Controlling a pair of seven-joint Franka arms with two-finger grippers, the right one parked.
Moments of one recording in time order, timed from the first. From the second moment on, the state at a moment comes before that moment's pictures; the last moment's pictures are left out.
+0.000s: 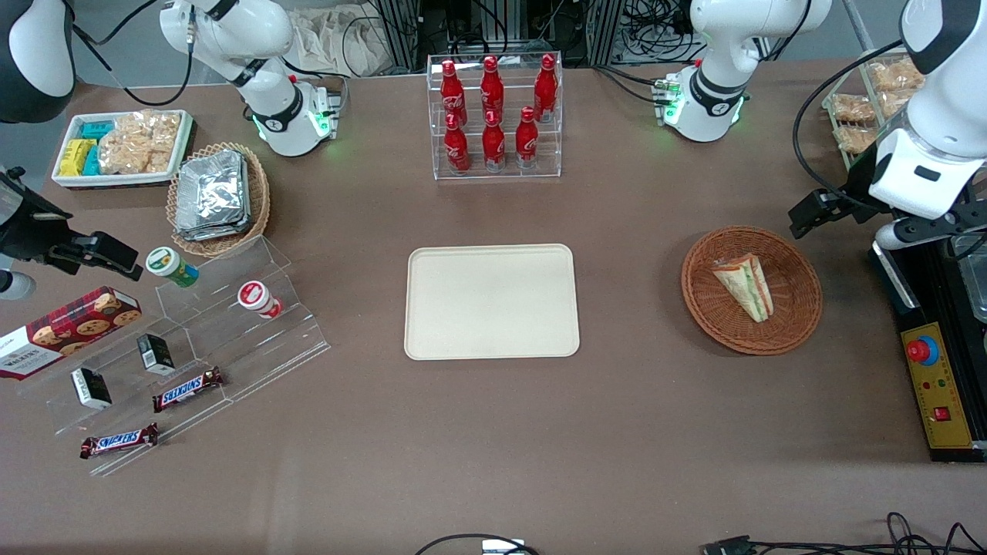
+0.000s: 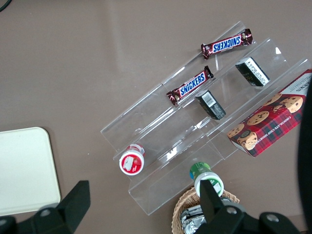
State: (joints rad) arm -0.02 -0.08 -0.09 -1.75 0.01 1.66 -0.34
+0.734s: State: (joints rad) arm 0.02 -0.07 -0.13 -1.87 0.03 1.72 -0.37
